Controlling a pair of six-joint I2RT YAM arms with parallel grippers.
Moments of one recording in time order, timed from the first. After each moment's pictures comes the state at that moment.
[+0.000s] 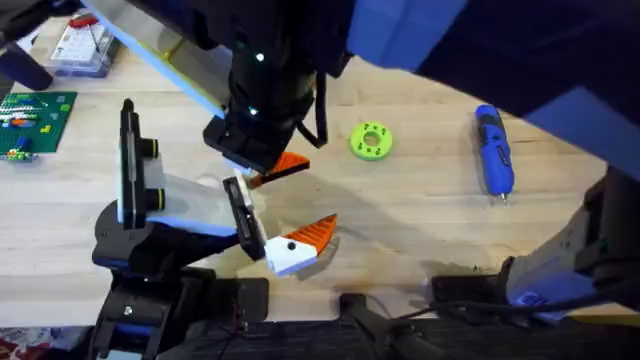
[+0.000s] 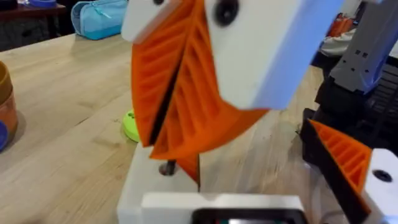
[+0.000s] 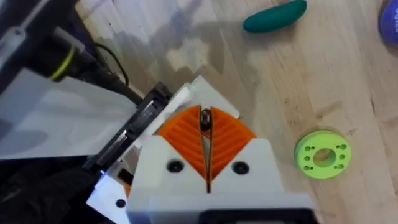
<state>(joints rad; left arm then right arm) -0.12 0.00 0.01 -0.10 1.06 -0.11 1.07 1.91 2.05 -1.37 -0.07 -0.03</state>
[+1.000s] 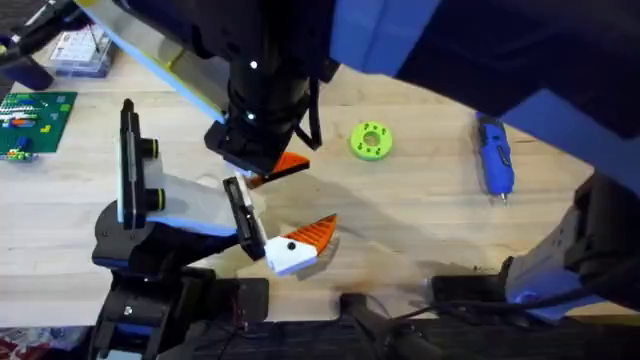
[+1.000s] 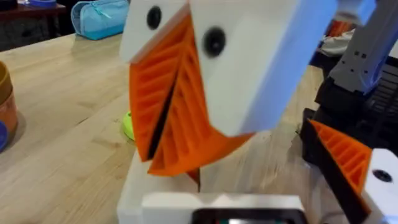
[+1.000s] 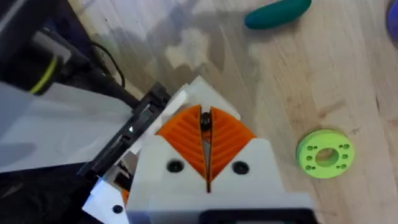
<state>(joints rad) -0.12 0.00 0.01 -0.10 1.06 -0.11 1.07 1.93 2.05 -1.38 -0.07 -0.03</state>
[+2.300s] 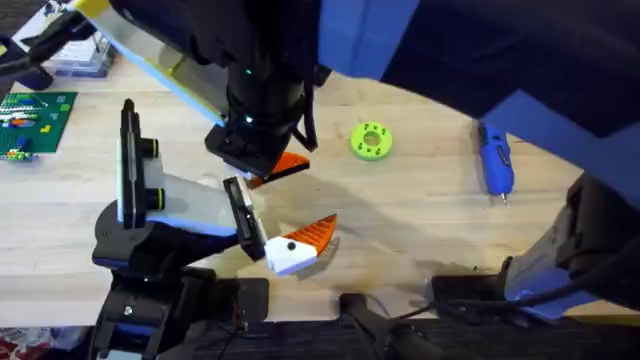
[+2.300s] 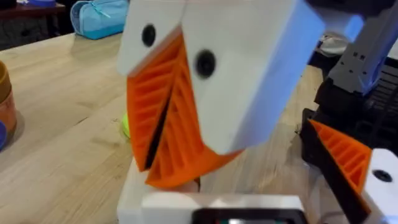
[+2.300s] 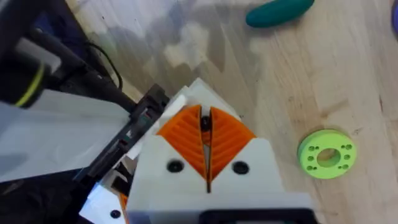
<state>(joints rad) -0.12 0.00 0.01 -0.10 1.06 -0.12 1.07 1.95 2.05 -1.38 -0.07 -0.03</state>
